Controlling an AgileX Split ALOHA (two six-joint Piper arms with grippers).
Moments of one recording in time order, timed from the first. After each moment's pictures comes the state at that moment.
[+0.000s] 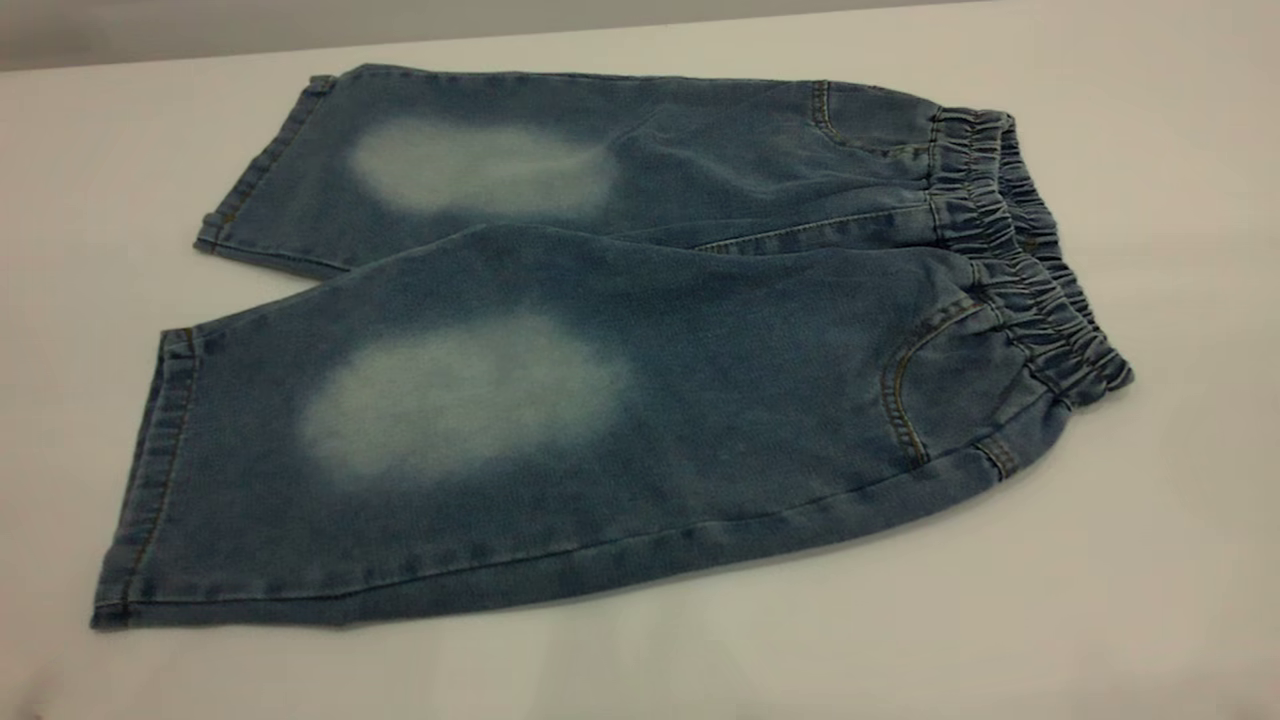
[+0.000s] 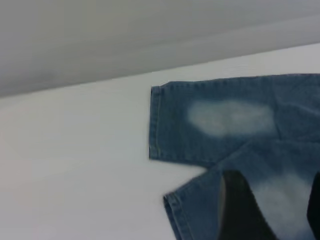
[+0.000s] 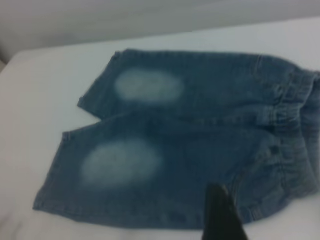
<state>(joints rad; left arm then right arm) 0.05 0.42 -0.68 -0.25 0.82 0.33 0.11 0.37 -0.52 0.48 0.83 -0.12</state>
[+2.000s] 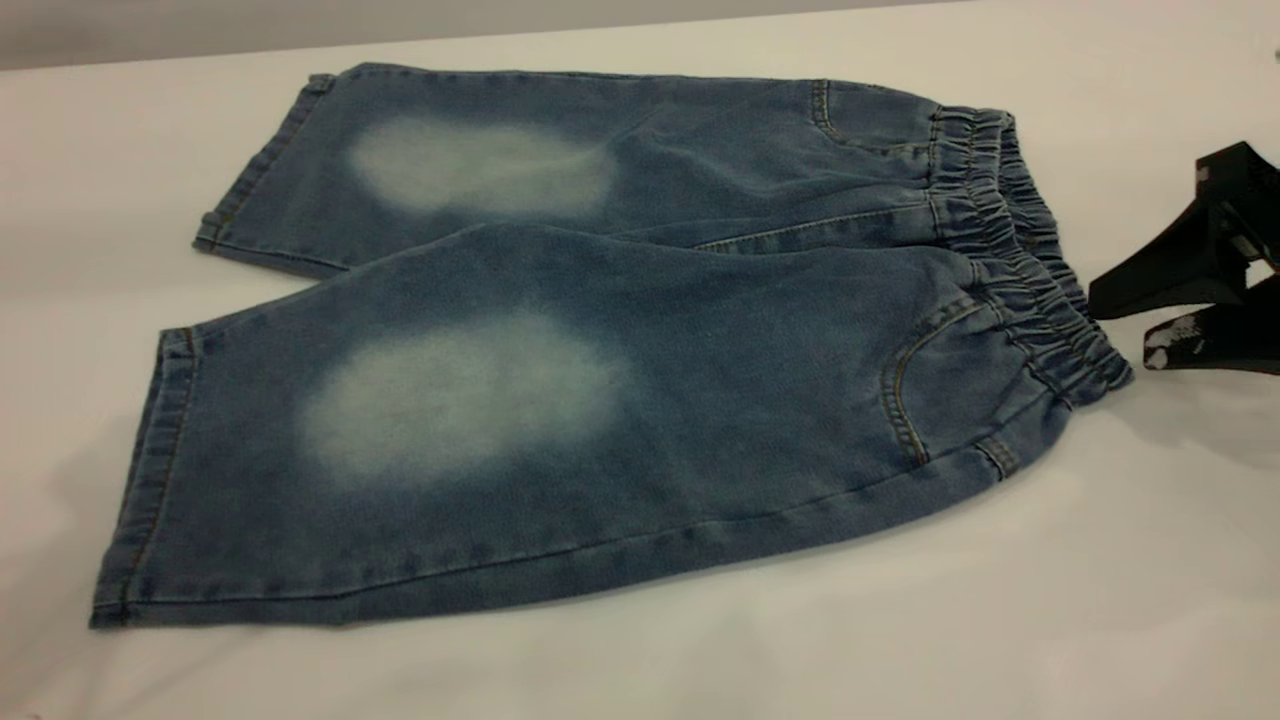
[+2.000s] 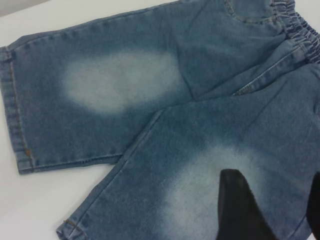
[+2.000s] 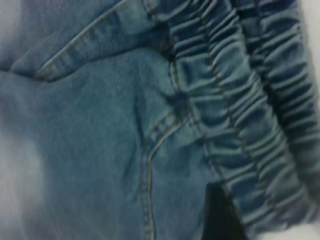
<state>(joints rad) -0.02 1.10 -0.69 -0.84 0.64 1.02 -0.22 2.08 -0.63 1.69 0.72 -1.54</state>
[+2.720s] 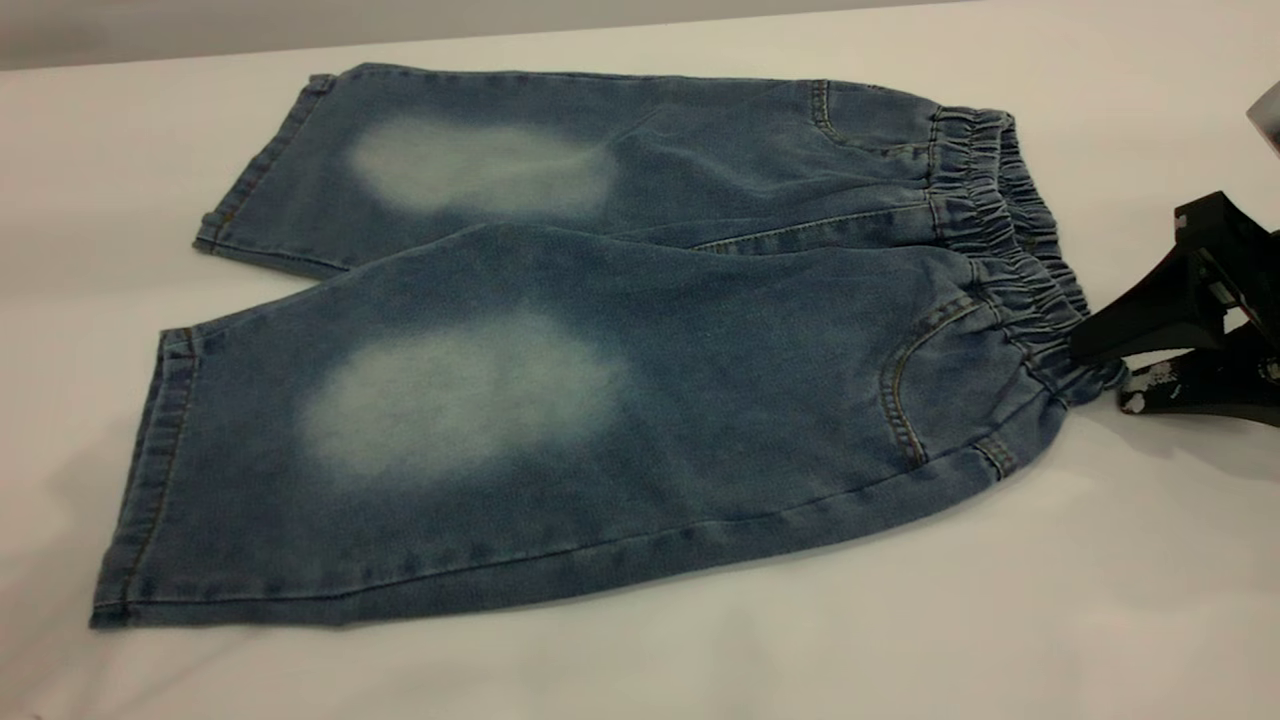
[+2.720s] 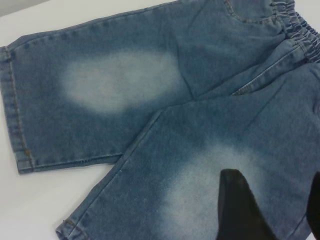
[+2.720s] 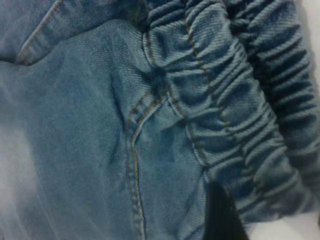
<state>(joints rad) -0.02 1.10 -0.69 -0.84 0.64 1.02 -0.22 2.18 -0.64 1.69 0.74 -1.57</state>
